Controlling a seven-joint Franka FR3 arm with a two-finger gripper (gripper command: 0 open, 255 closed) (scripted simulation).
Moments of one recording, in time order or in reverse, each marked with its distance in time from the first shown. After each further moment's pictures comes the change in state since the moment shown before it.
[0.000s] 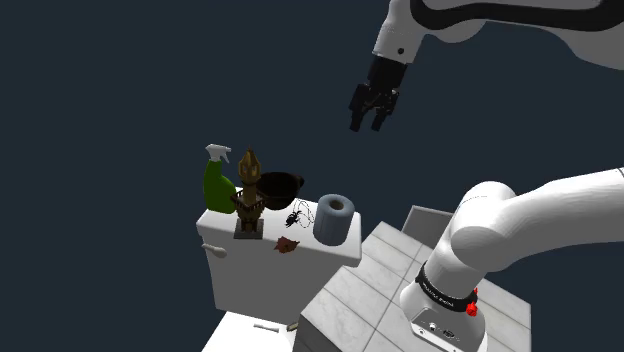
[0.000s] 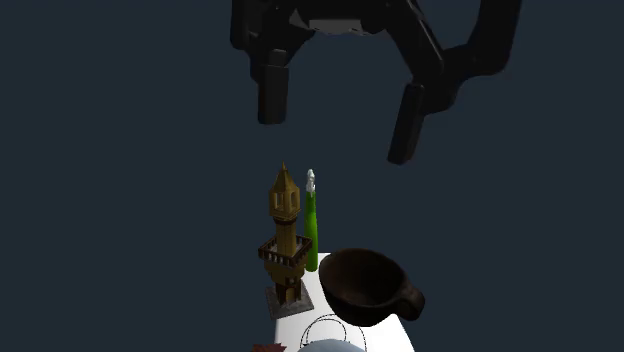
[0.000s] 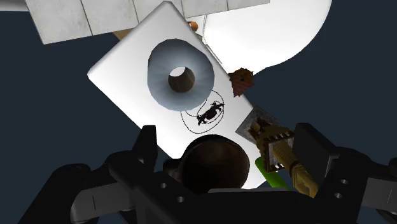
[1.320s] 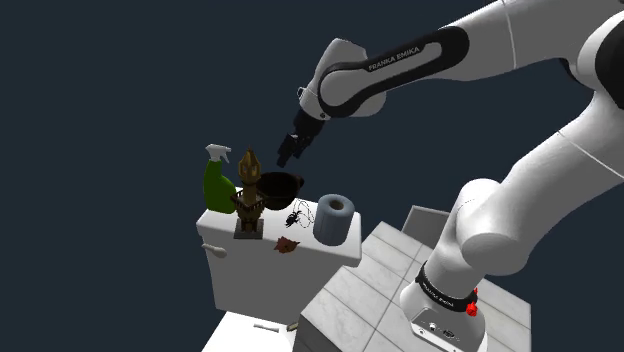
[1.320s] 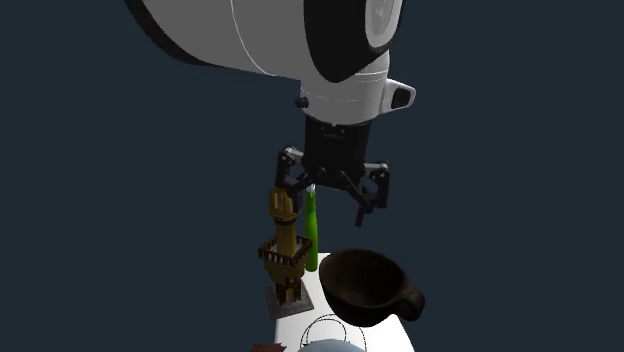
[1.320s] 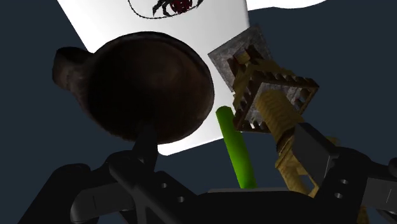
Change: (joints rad) arm 0.188 0.463 -0.007 -0.116 0.096 0.831 -0.351
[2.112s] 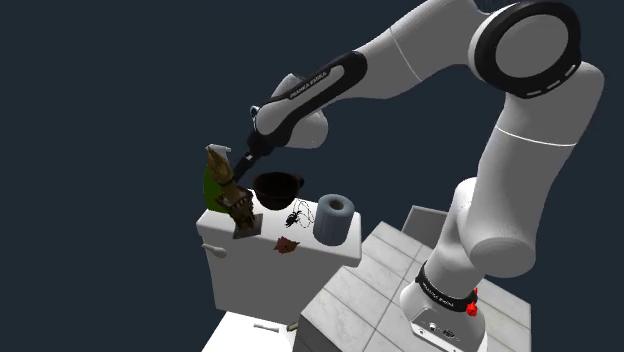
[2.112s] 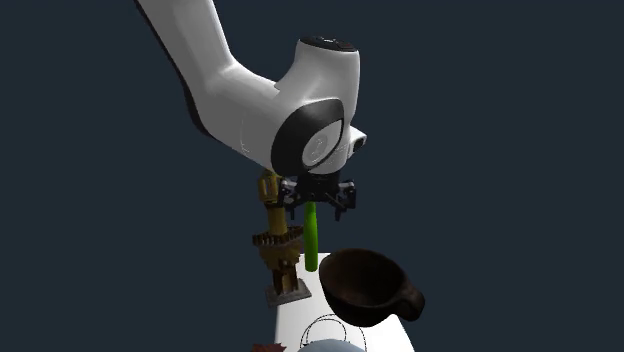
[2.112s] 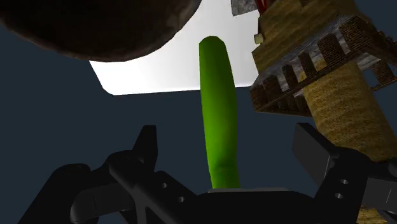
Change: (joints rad) arm 0.128 0.442 0.016 0.220 0.288 0.376 -0.411
